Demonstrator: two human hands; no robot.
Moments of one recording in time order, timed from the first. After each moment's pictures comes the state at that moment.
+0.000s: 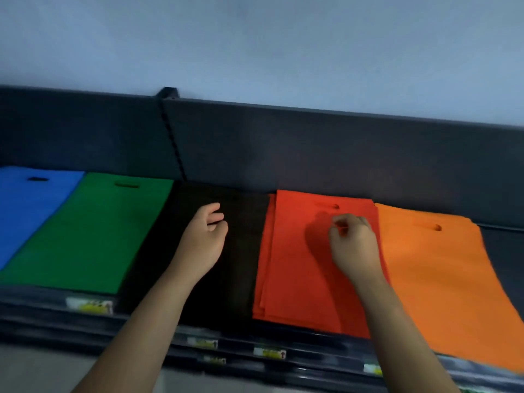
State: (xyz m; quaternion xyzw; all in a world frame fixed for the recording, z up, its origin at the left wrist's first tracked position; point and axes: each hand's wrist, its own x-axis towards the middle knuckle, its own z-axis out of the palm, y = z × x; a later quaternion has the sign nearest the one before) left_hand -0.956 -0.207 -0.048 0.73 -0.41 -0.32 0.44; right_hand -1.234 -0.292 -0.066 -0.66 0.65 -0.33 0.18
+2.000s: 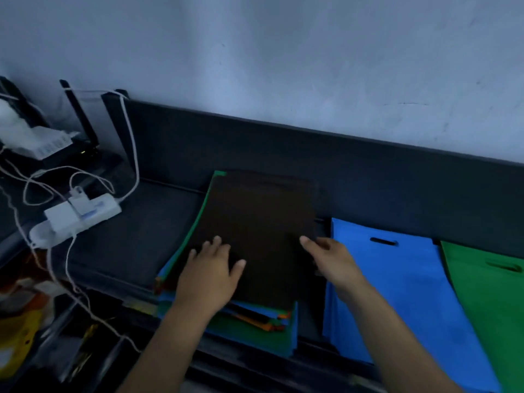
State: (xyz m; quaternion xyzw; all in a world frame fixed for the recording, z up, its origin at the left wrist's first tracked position) left_hand -0.090 -0.001 -0.046 0.84 -0.51 -0.17 0.06; right_hand -0.304 -0.143 -0.060 -0.57 0.56 -0.25 0.54
